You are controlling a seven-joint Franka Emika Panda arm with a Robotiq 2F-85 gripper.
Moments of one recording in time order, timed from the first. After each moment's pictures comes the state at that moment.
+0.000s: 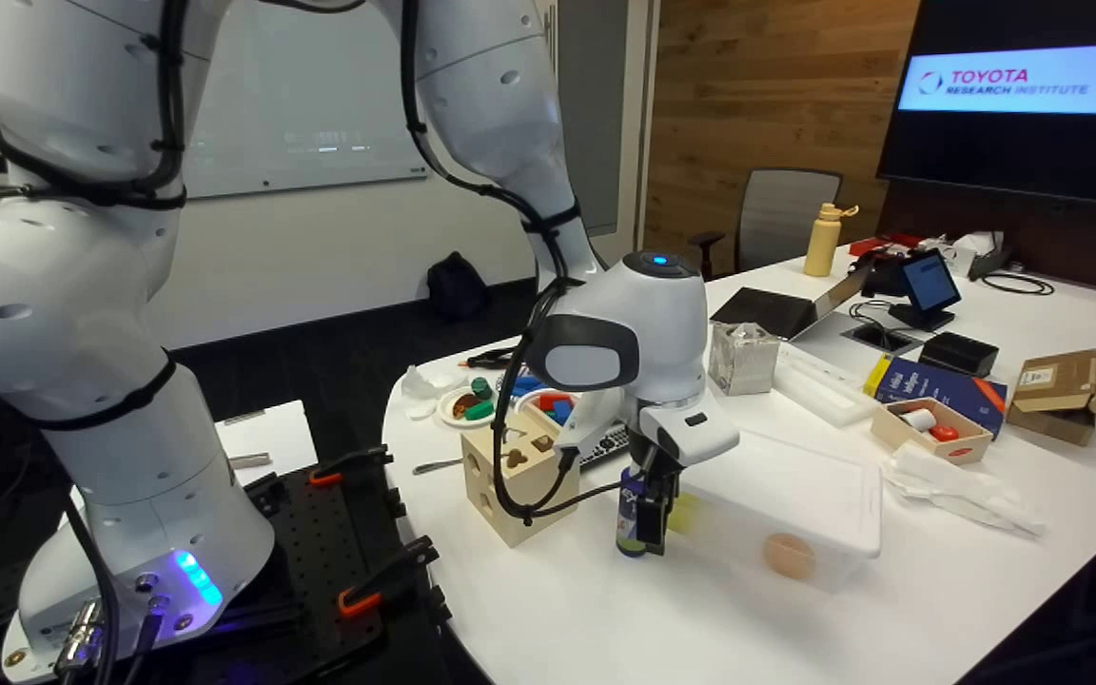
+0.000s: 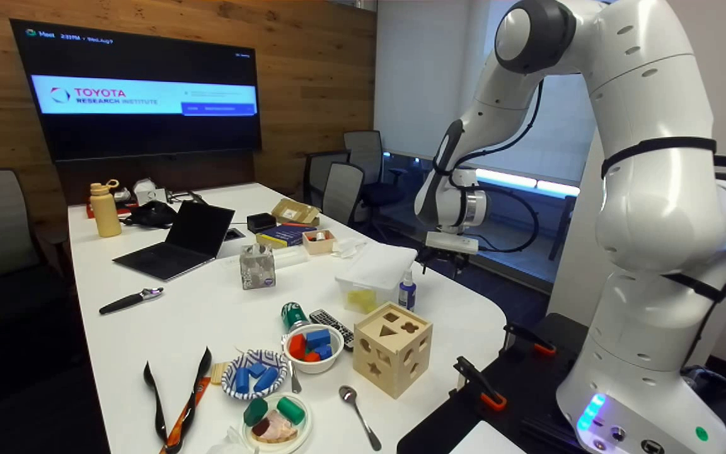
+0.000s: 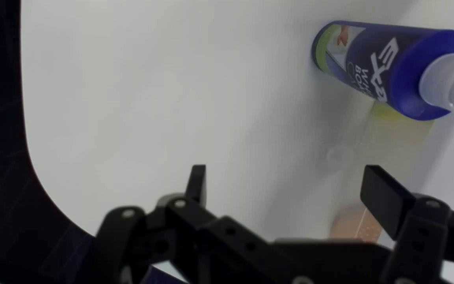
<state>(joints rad) -0.20 0.49 -0.15 -2.36 0.35 2.96 0.26</state>
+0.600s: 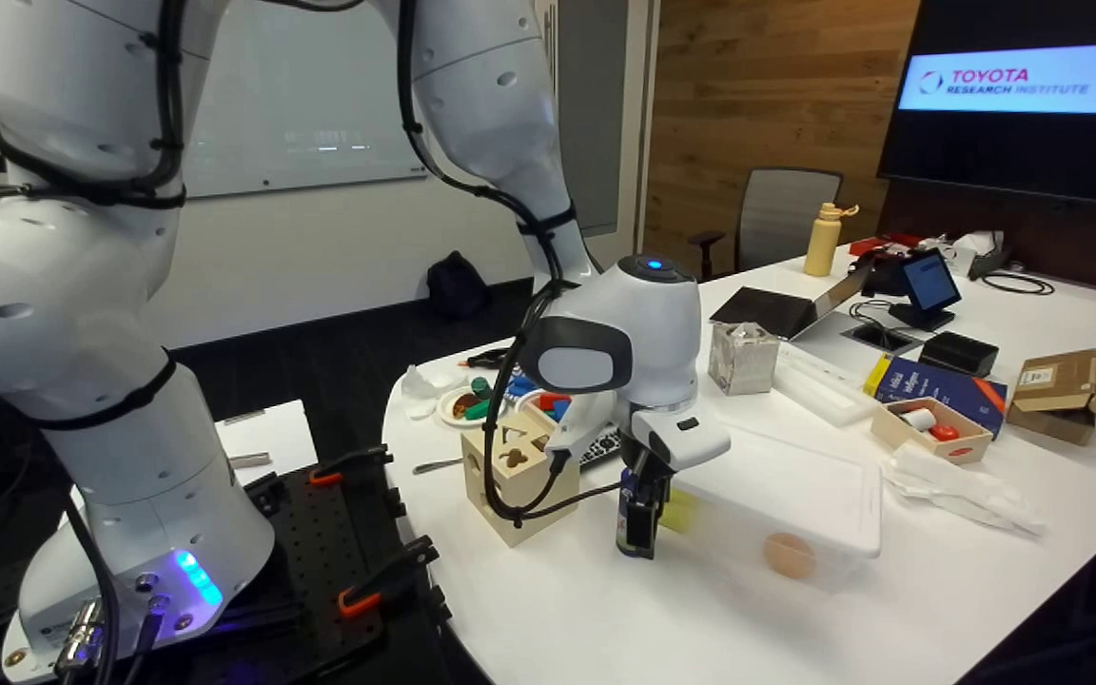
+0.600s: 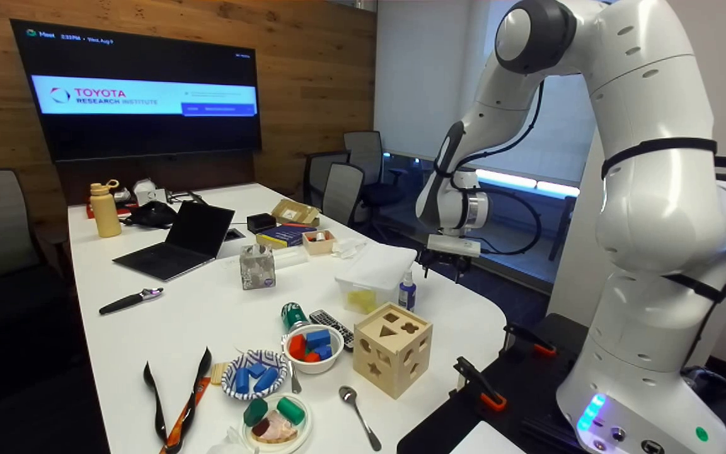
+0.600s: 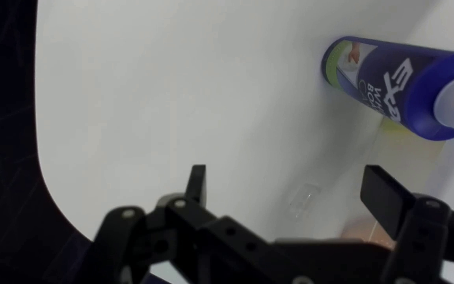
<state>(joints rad) -0.20 0.49 -0.16 -2.38 0.34 2.96 0.26</state>
